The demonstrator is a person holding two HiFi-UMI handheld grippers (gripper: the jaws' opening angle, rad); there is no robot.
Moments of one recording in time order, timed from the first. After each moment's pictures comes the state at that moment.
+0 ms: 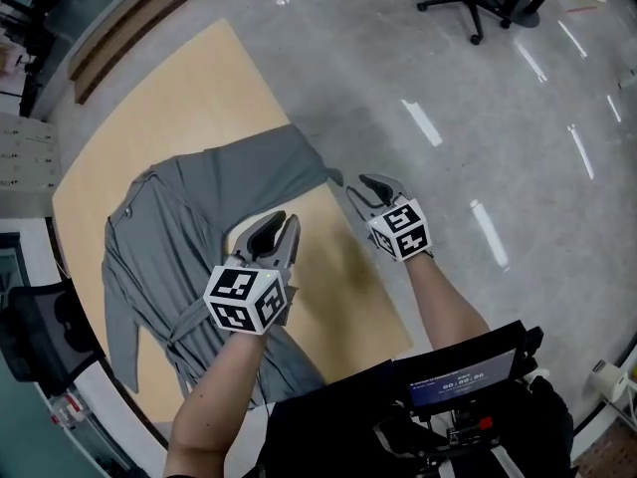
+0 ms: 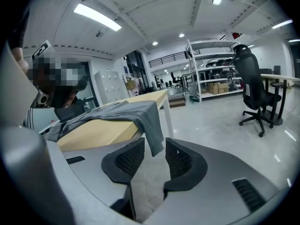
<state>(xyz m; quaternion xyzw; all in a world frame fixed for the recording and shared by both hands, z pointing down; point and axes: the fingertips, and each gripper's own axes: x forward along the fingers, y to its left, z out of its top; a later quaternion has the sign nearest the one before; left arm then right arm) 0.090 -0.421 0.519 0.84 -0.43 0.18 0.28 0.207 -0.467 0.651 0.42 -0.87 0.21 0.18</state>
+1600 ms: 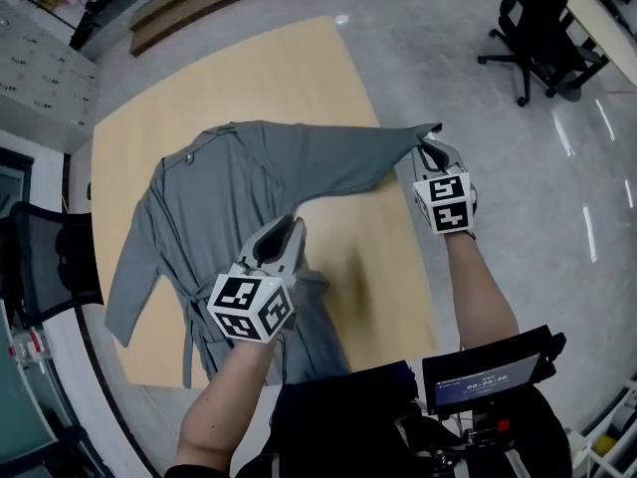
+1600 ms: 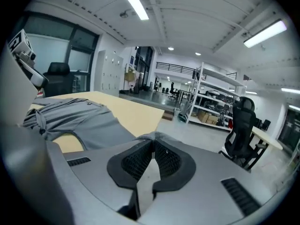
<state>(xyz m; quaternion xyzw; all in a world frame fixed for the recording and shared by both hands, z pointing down) -0.038 -0.367 0.457 0.79 -0.54 0.08 0.27 0.176 -0.538 0.519 0.48 -0.83 0.02 0.27</state>
